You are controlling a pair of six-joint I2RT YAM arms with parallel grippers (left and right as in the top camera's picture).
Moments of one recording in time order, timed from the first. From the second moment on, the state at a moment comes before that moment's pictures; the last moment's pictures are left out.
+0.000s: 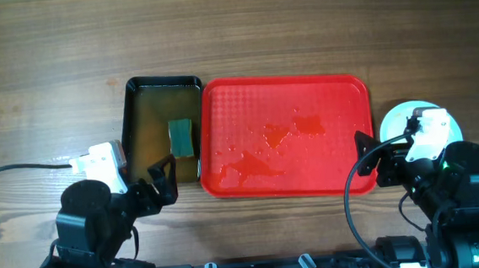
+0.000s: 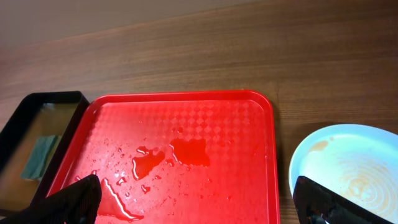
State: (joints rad) left arm -0.27 0.53 0.83 -0.91 0.02 -0.50; right arm -0.03 0.53 0.79 -0.83 -0.20 0.12
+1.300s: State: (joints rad) left arm -0.27 0.53 0.82 -0.91 0.02 -0.50; right arm 0.06 0.02 0.01 0.01 -0.17 0.07
